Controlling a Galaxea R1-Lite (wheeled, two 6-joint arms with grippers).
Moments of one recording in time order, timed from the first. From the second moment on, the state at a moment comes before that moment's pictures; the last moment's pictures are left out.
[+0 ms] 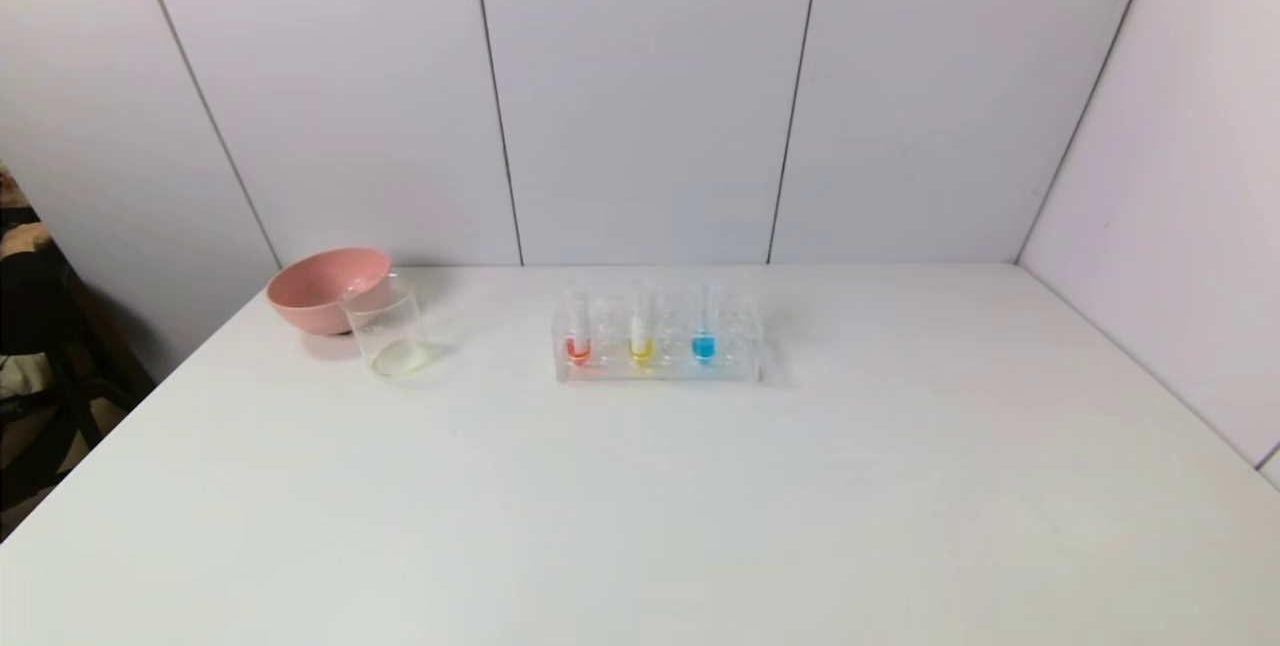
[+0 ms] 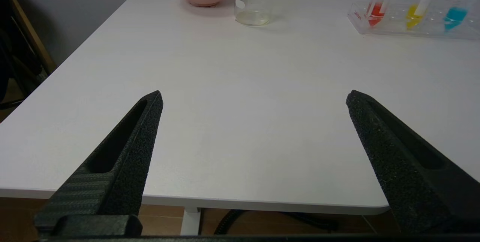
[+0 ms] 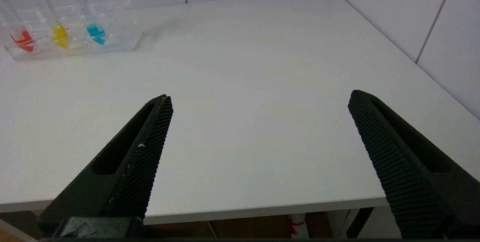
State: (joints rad) left arm 0.00 0.00 0.00 -0.01 0.03 -0.08; right arm 0.00 0.00 0.00 0.00 -0.04 0.09
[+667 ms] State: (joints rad) left arm 0.00 0.00 0.00 -0.01 0.03 -0.08; right arm 0.00 0.00 0.00 0.00 -0.04 0.09
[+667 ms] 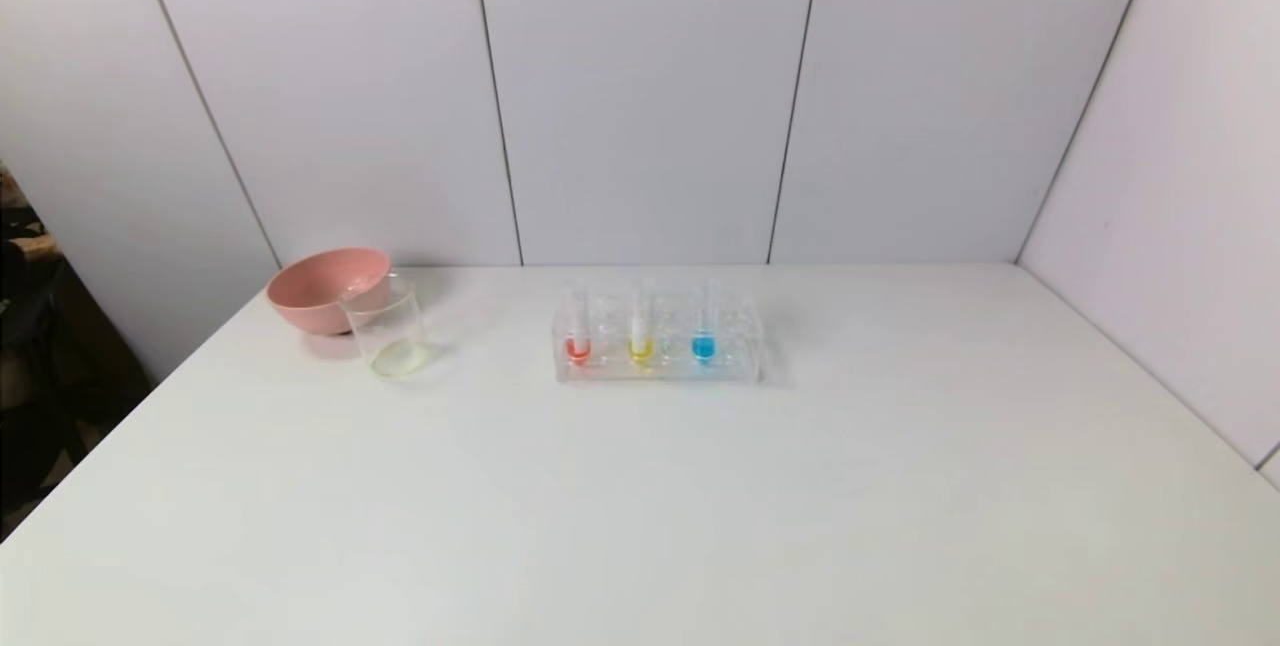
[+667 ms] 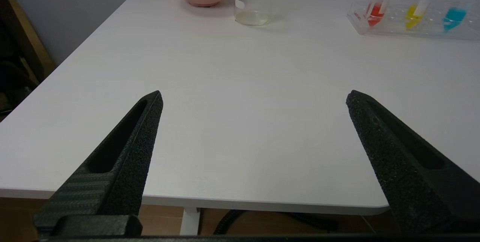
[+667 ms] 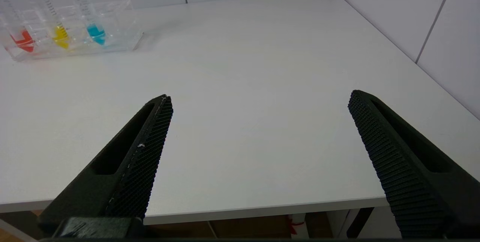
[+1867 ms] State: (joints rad) left arm -0.10 0.82 -0.55 -0.23 -0.11 -0.11; right arm 0.00 0.00 0.00 0.00 -0.04 0.09
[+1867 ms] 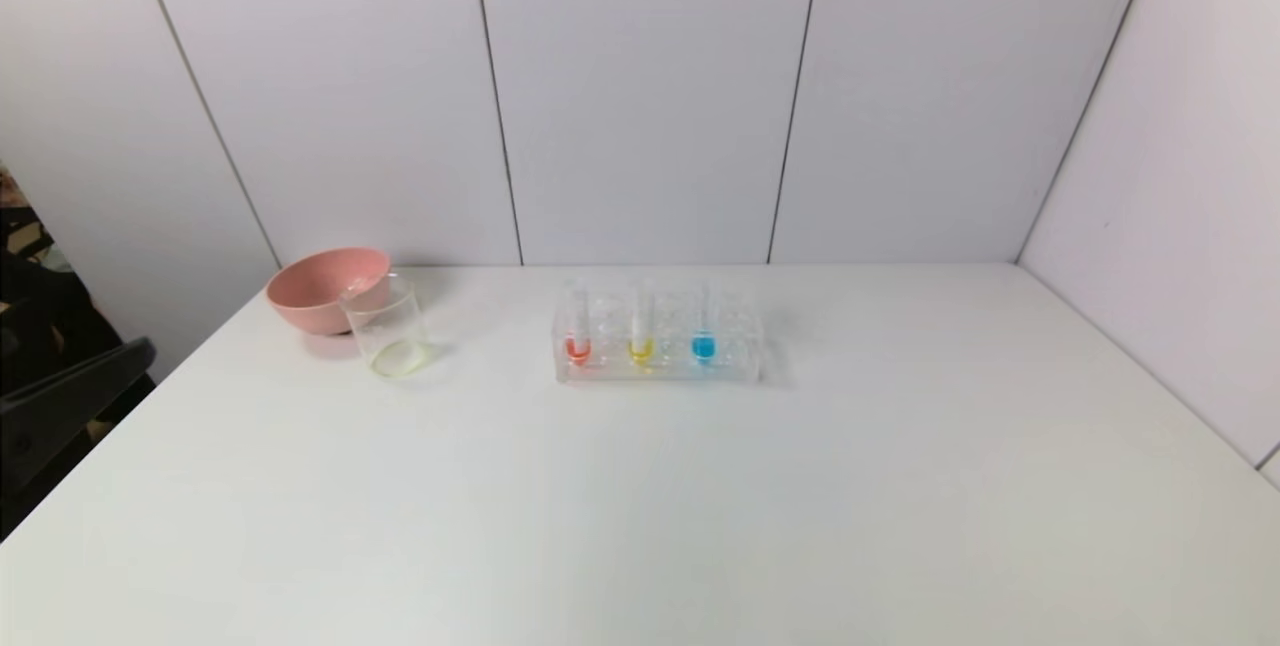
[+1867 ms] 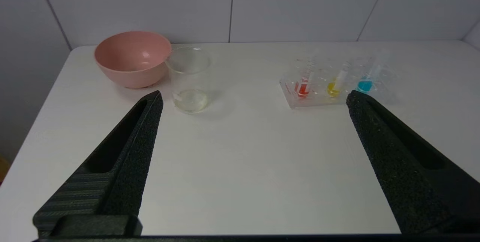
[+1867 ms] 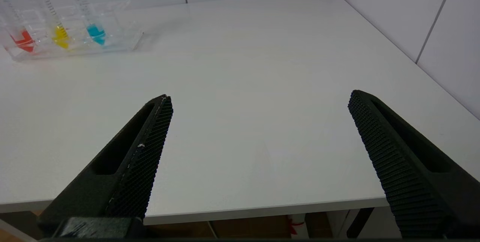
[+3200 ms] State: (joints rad) left arm -0.78 1.94 -0.72 -1.18 0.54 -0.12; right arm 0.00 0.00 0.00 0.00 -0.04 0.09
